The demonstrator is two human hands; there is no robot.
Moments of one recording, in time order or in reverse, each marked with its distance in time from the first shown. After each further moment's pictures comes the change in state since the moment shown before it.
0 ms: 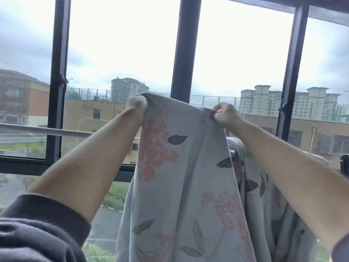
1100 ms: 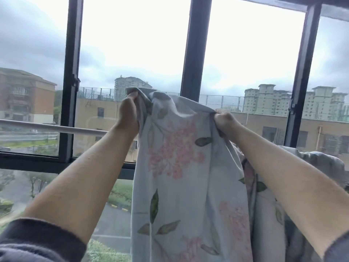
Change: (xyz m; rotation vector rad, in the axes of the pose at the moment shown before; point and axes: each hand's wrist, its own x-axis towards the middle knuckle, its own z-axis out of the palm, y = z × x) left_hand -0.016 -0.012 -0.063 -0.442 -0.208 0.143; right_hand -0.019 -0.034 0.049 0.257 -0.054 0.062
